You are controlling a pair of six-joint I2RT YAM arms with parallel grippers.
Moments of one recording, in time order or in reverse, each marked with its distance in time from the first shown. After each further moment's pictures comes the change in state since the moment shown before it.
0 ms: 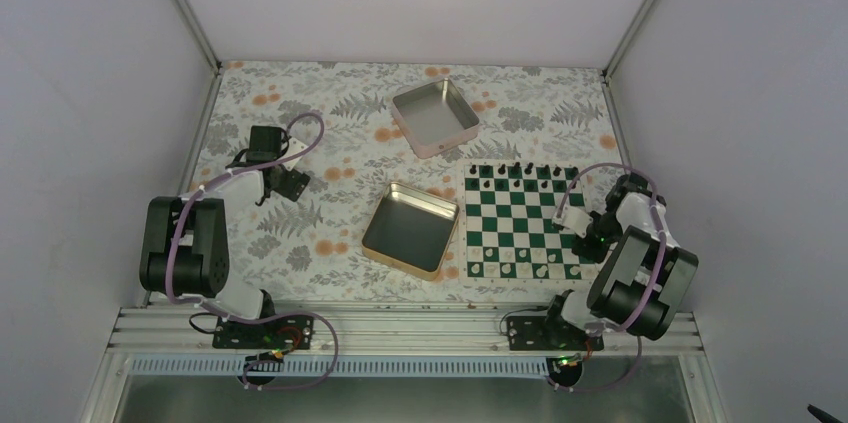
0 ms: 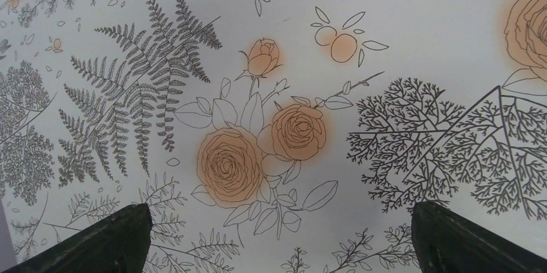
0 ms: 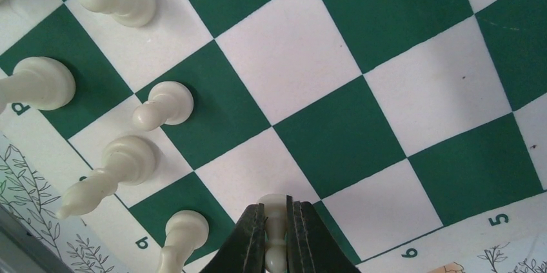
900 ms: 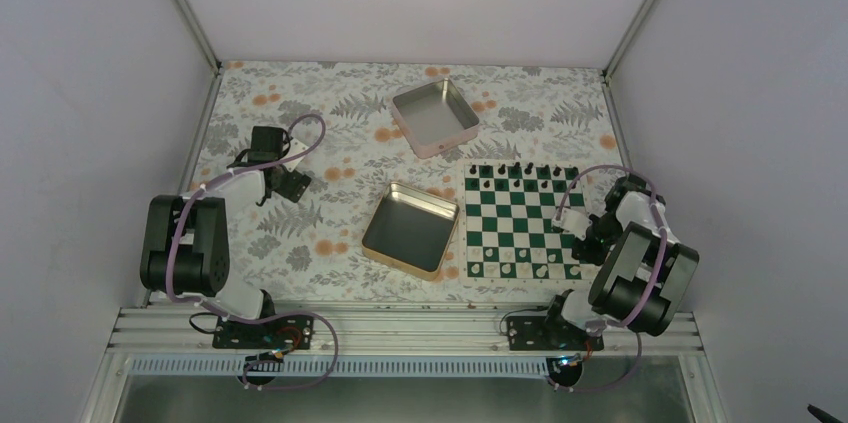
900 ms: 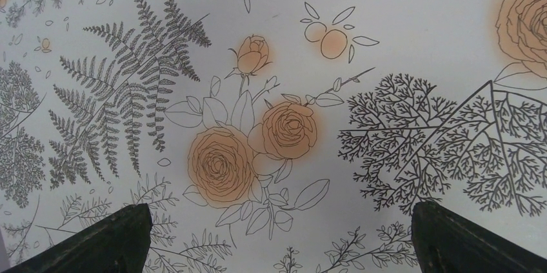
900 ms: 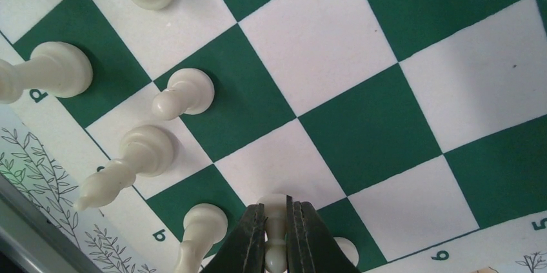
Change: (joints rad) left arm -0.006 0.005 0.000 -0.006 0.000 0.004; right arm 0.000 0.022 0.000 -0.026 0.026 -0.001
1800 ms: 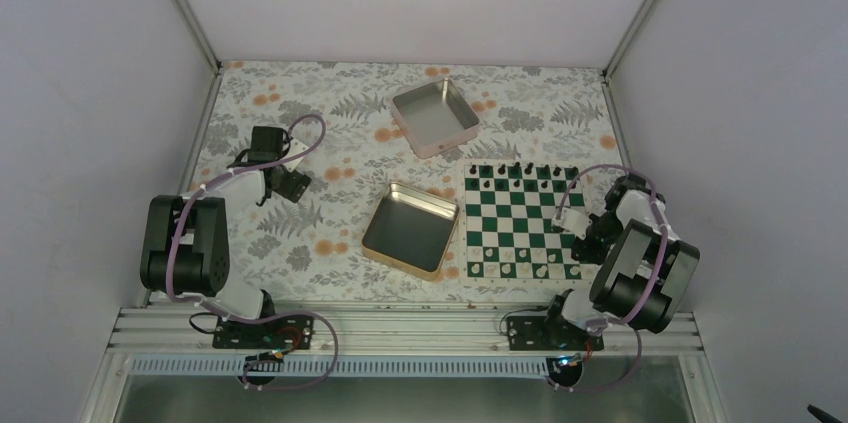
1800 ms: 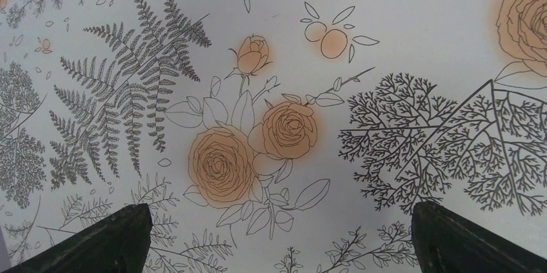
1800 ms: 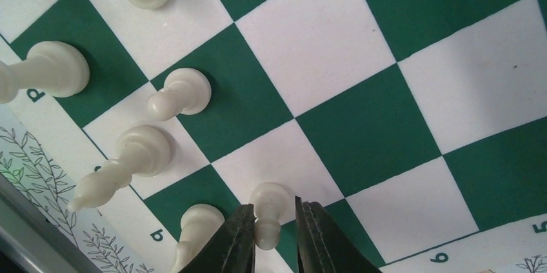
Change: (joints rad) left arm 0.000 0.002 0.000 0.000 0.000 0.004; right arm 0.002 0.018 0.008 -0.002 0.003 0.002
